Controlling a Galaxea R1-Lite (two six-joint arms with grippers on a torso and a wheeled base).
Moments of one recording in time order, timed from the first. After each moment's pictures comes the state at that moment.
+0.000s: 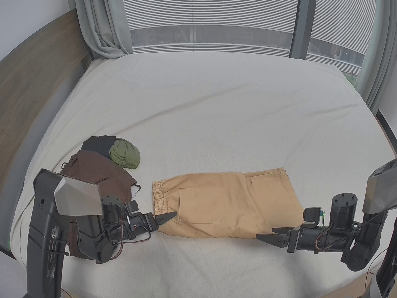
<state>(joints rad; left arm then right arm) -0.25 2.59 -0.64 -1.55 -0.51 -0.55 0.39 2.10 -0.10 -1.54 0.50 0.44</state>
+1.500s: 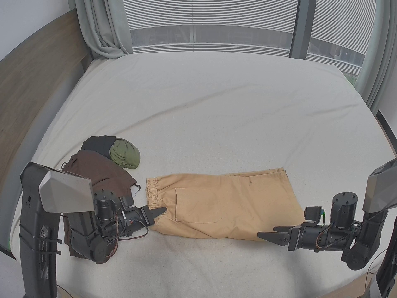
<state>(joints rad) -0.27 2.48 -0.57 -1.55 -0.47 -0.65 0.37 2.11 -0.10 -1.54 0.50 0.44</state>
